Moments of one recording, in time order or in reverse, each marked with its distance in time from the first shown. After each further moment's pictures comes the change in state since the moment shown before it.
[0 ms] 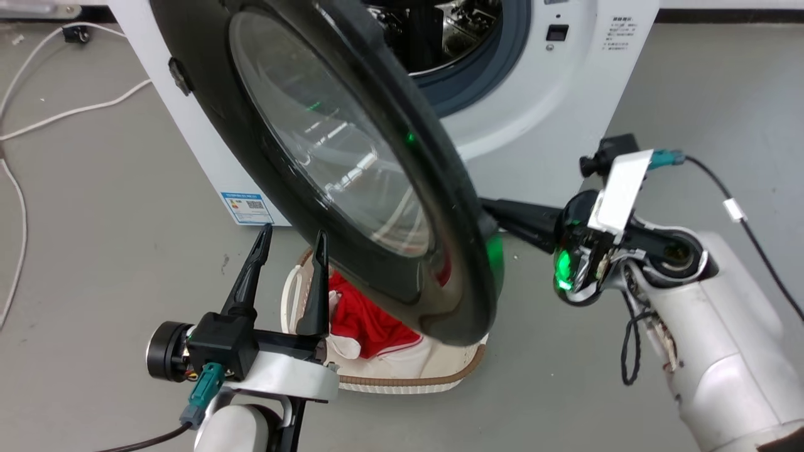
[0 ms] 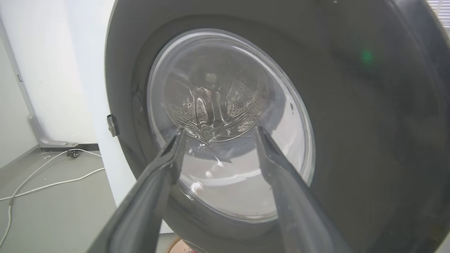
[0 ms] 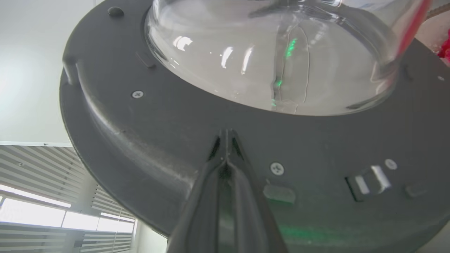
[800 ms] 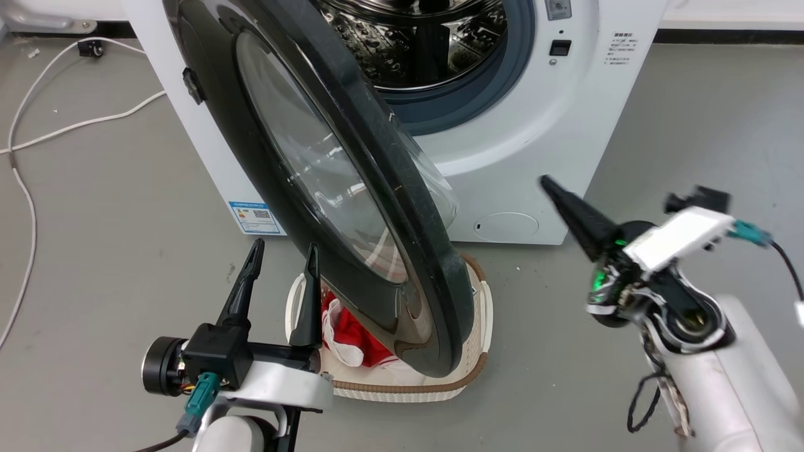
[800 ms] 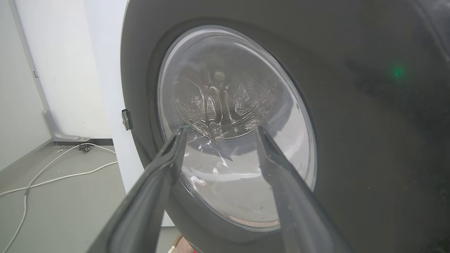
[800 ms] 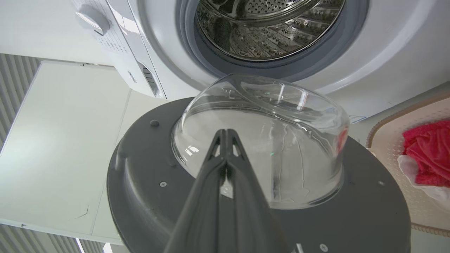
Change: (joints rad) left arm 0.036 0.000 0.017 0.008 -0.003 0.014 0.000; right arm 0.239 0.019 -0.098 -0.249 -0.125 0.000 -0.459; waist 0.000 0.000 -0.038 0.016
